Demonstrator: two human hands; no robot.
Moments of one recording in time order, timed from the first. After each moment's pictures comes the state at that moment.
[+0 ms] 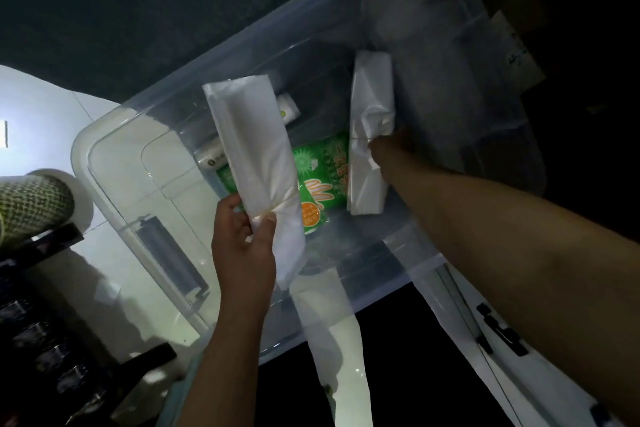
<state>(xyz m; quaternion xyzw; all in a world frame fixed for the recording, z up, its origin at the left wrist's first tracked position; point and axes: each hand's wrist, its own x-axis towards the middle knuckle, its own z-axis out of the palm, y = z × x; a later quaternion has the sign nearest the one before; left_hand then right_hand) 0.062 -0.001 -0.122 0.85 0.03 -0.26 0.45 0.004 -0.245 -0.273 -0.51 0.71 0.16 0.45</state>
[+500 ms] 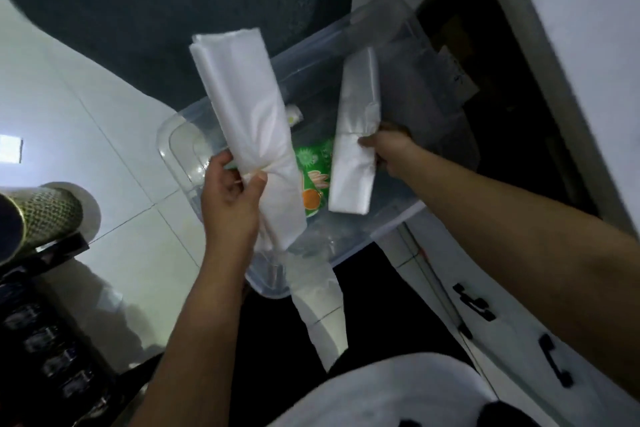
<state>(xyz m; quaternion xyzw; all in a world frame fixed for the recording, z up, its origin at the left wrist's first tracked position) 0.108 0.026 -0.026 0.75 0.04 -0.32 0.57 0.005 -0.214 -0.119 -0.45 0.63 0.07 0.63</state>
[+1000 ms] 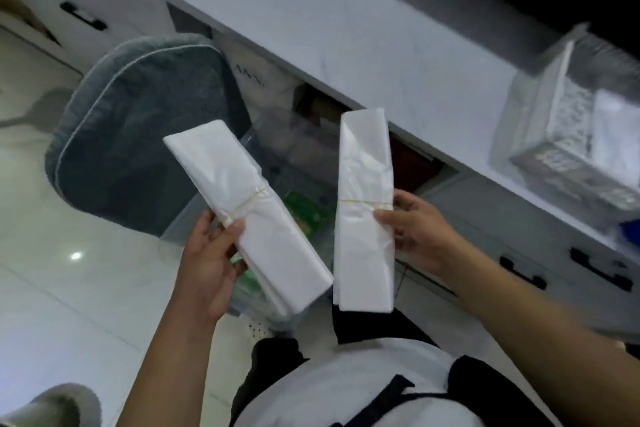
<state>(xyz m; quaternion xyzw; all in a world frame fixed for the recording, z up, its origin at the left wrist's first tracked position) 0.138 0.056 0.095 0.53 -0.05 -0.59 0.61 -0.132 -0.064 0.147 -0.34 0.61 -0.22 0.68</state>
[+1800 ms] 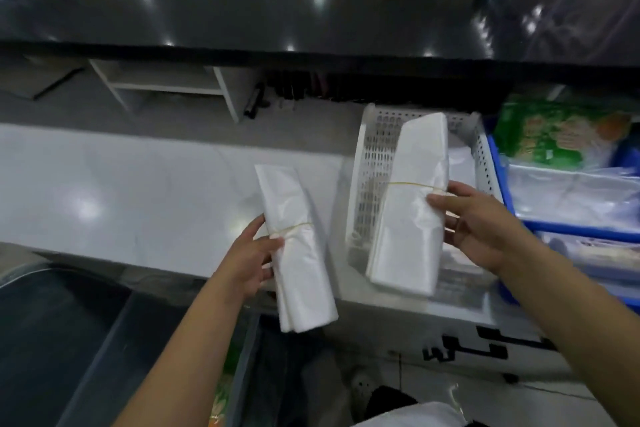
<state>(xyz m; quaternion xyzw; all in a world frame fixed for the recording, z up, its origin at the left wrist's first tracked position) -0.145 -0.266 0.150 0.58 -0.28 -0.67 0.37 -0.481 -0.239 0.241 -0.24 0.58 -0.46 0.63</state>
